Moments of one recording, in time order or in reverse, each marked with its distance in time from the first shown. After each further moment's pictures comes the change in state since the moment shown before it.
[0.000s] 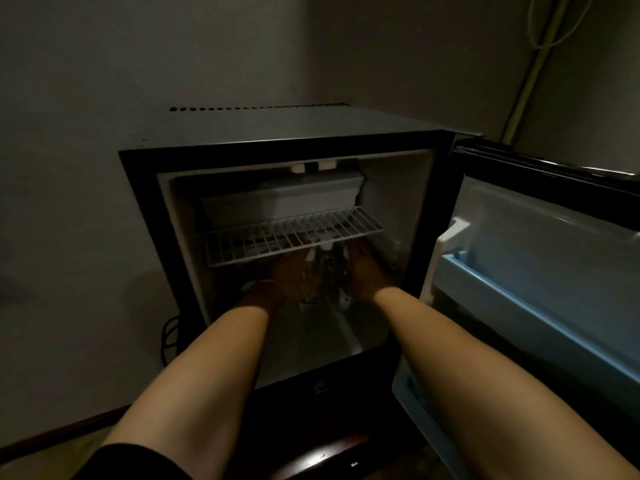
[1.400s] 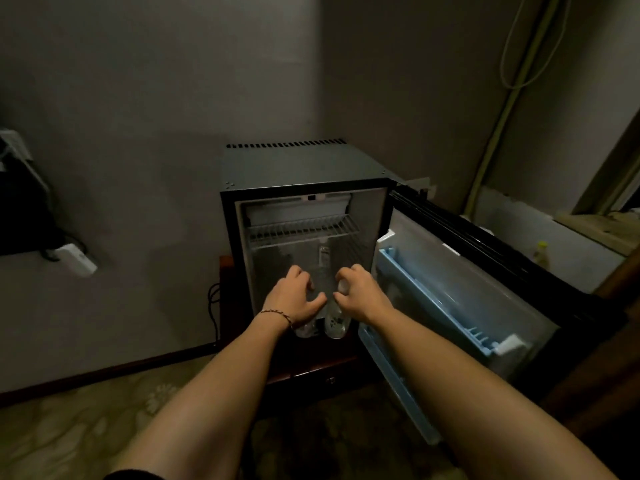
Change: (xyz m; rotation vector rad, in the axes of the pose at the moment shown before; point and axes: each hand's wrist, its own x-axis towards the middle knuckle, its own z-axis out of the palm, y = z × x) left_hand -0.229 0.129 -0.045 0.163 0.116 -0.081; right_hand -0.235 -0.087 -0.114 -0.163 -0.043 -0.123
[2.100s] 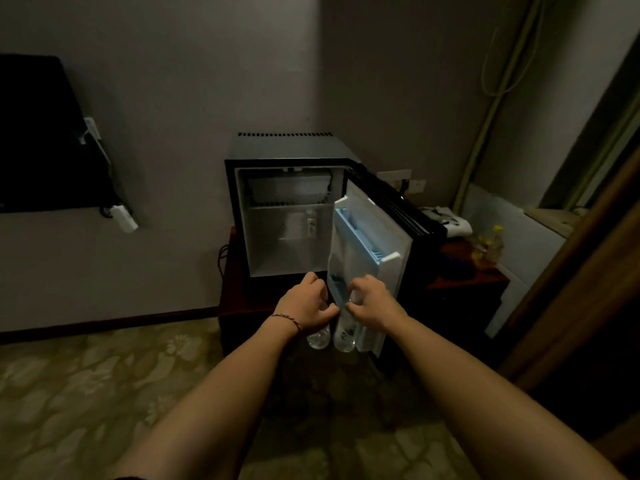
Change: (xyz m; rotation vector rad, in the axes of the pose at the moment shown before) left_hand -0.221 0.172 0.041 0.032 -0.001 0.056; right_hand -0.245 0.092 -0.076 0.039 -0.053 -0.143
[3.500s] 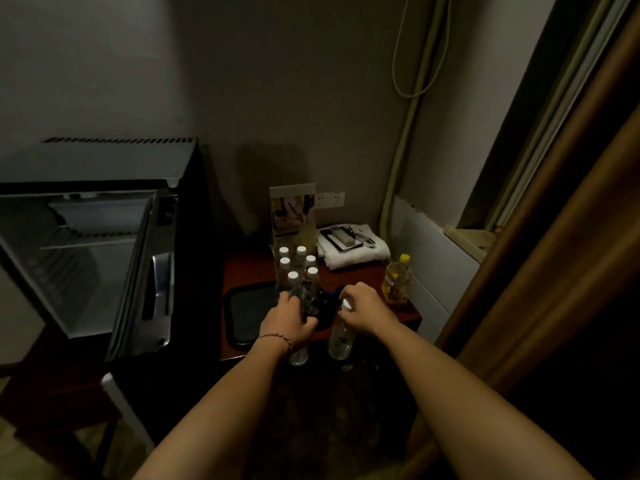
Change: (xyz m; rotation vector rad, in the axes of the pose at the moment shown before) left_hand 0.328 0.238 0.200 -0.068 -0.031 -0.211; right_hand 0.139 0.386 -0.176 -0.051 -0.073 0.168
